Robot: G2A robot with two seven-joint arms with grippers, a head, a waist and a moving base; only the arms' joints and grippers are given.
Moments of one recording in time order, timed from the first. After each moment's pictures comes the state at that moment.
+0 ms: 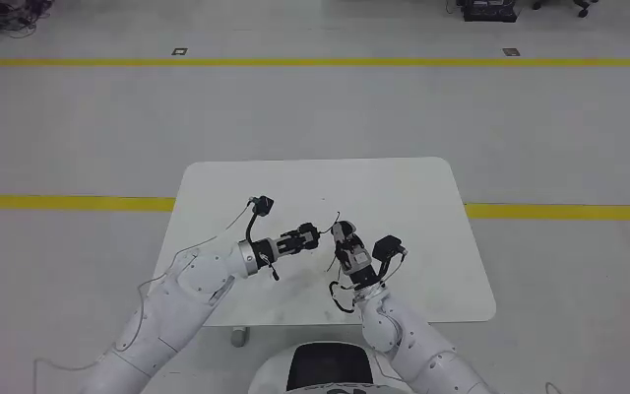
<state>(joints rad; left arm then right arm) 1.33 -1.04 -0.98 -1.51 -0.05 -0.32 -0.57 -1.48 -1.35 0.84 -1.25 -0.80 -0.28 -0.70</state>
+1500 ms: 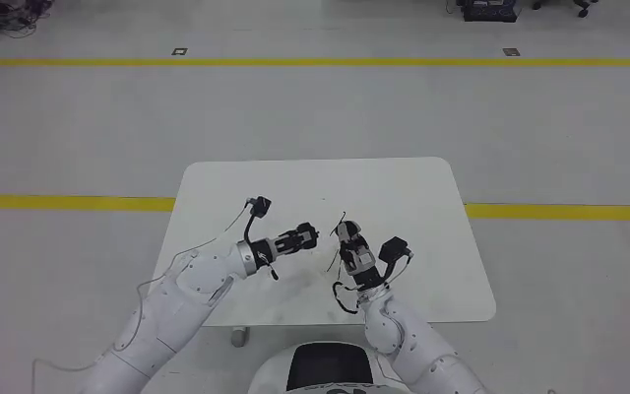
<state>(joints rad) 1.34 -1.03 -0.98 -1.51 -0.09 -0.29 -0.57 -1.52 -1.37 0.90 -1.27 -0.83 -0.34 -0.70</state>
